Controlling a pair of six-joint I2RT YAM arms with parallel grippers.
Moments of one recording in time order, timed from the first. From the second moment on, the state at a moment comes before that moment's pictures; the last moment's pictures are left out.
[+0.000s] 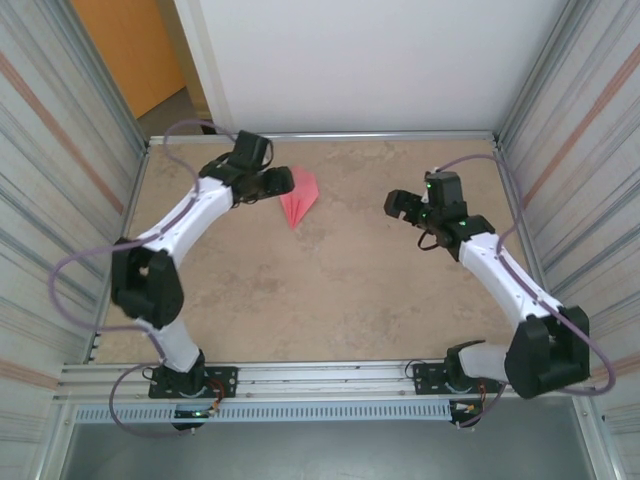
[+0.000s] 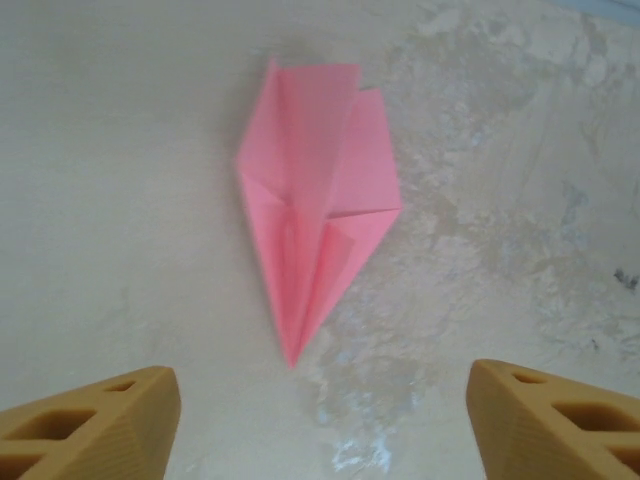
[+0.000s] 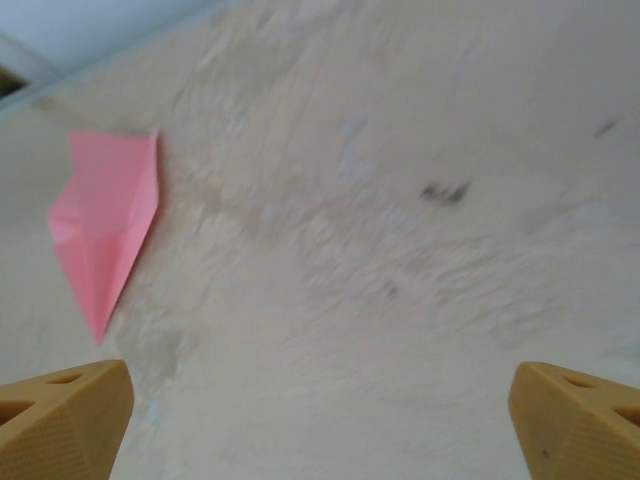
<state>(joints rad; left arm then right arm) -0.39 1.69 1.47 -0.65 -0.03 -0.50 0.26 1.24 0.95 -0.39 0.03 0.51</state>
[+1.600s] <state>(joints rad) -0.02 1.51 0.37 0.71 -0.02 0.03 -0.07 1.53 0.37 0.72 -0.01 0.14</state>
